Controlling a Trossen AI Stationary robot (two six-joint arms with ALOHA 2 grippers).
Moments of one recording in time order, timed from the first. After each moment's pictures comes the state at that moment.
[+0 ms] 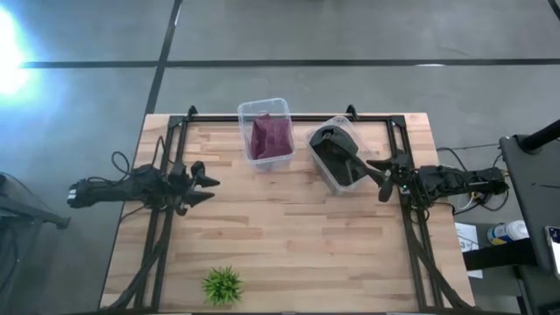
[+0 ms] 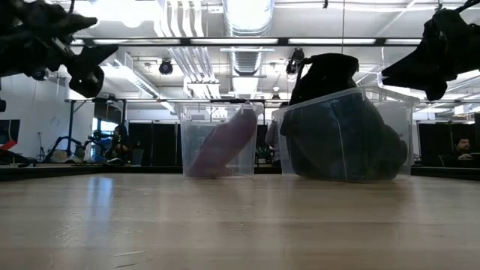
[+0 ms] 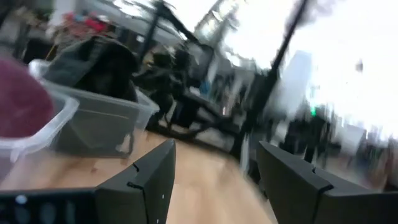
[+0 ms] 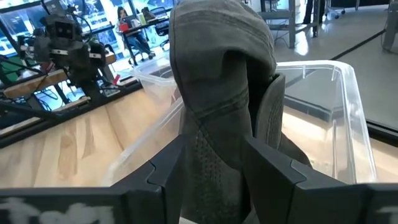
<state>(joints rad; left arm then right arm) 0.02 0.00 0.01 0.16 0.12 -0.44 0.17 0.02 0.21 -0.39 0.62 0.39</state>
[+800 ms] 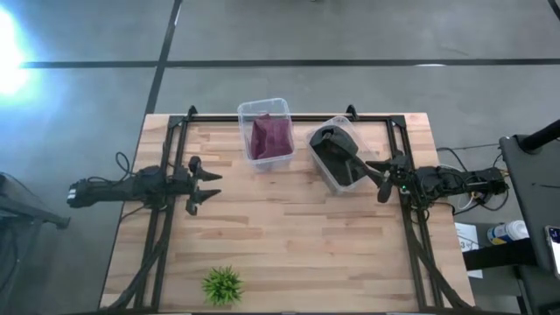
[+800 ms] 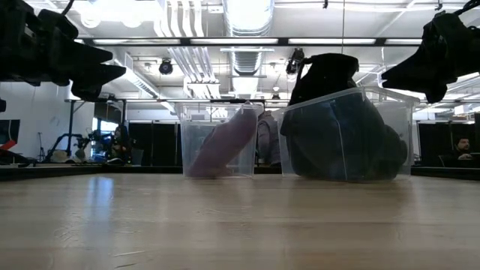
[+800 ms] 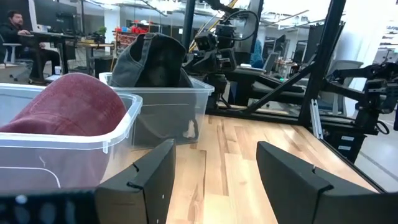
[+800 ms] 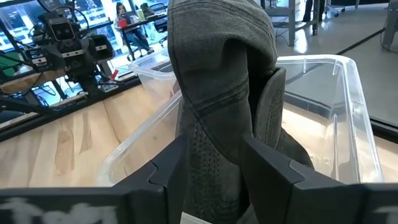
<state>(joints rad) 0.02 0.01 0.01 0.02 -0.04 -0.12 0.17 0.02 0.19 -0.39 0.62 0.39</state>
